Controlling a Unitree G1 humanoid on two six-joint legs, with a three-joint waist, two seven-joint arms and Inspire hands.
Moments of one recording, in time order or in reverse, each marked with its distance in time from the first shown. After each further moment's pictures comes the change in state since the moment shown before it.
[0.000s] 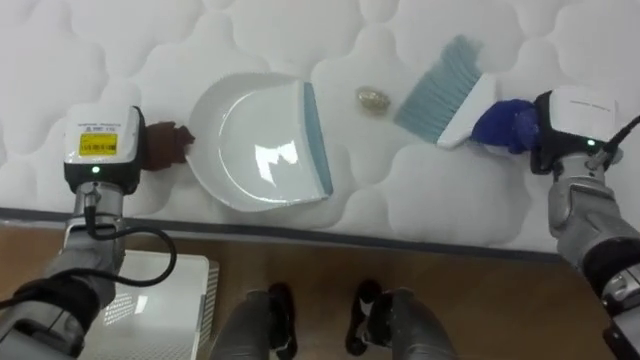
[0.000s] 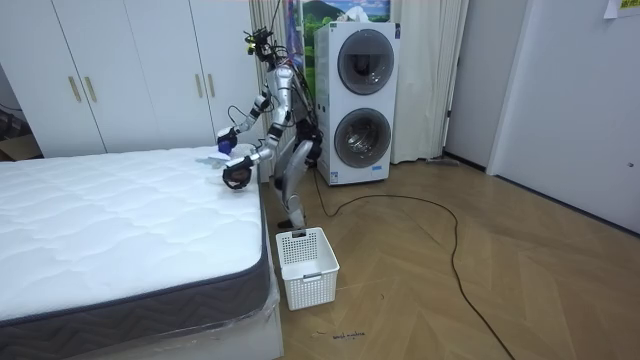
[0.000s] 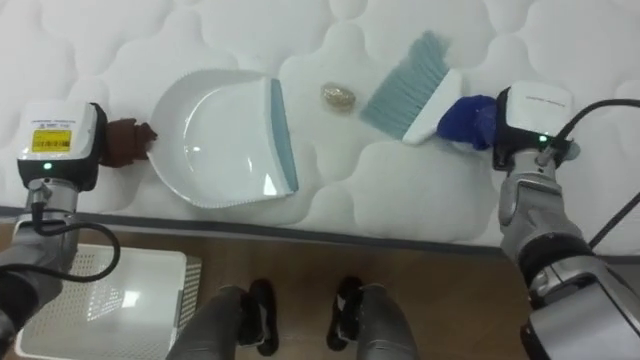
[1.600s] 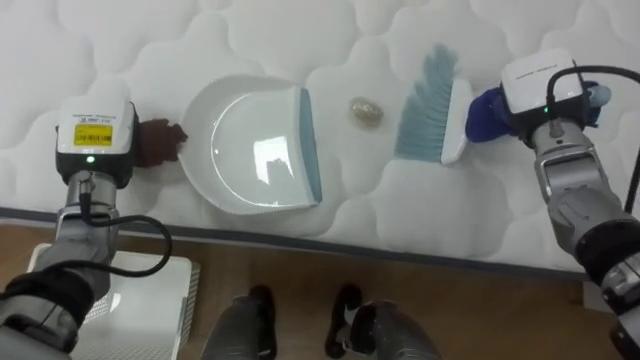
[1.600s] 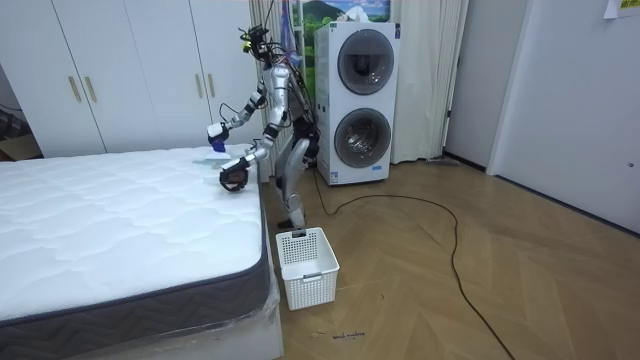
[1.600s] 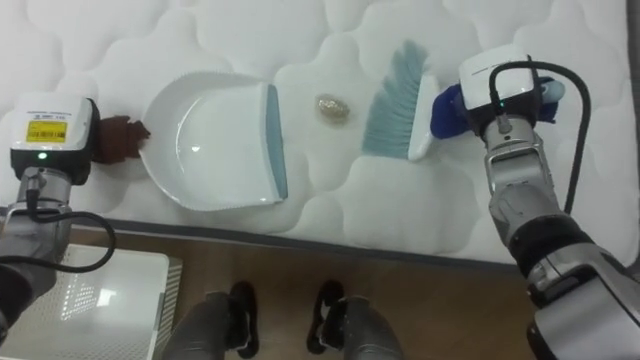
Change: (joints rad) left arm -0.016 0.025 0.001 -0.038 0.027 0.045 -0.112; right arm -0.014 -0.019 0.079 -0.186 -0.506 0.140 0.180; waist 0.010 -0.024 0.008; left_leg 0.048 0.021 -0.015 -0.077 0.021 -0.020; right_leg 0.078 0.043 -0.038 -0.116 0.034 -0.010
